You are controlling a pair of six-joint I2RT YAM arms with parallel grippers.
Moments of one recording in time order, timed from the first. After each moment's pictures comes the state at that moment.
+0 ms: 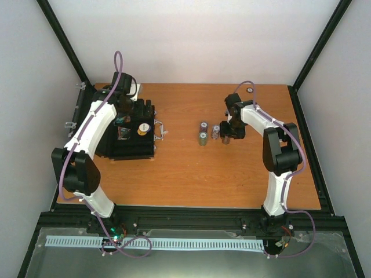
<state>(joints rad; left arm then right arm) -0.19 1.67 1.60 -0.94 0.11 -0.18 0.29 1.99 1.51 -0.92 -0.09 0.28</state>
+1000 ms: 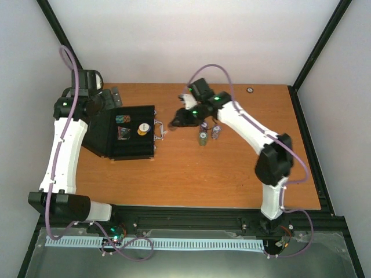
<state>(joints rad) -0.05 1.39 1.66 -1.01 -0.10 -0.28 0.60 1.85 1.77 -0.89 -0.45 0.35</state>
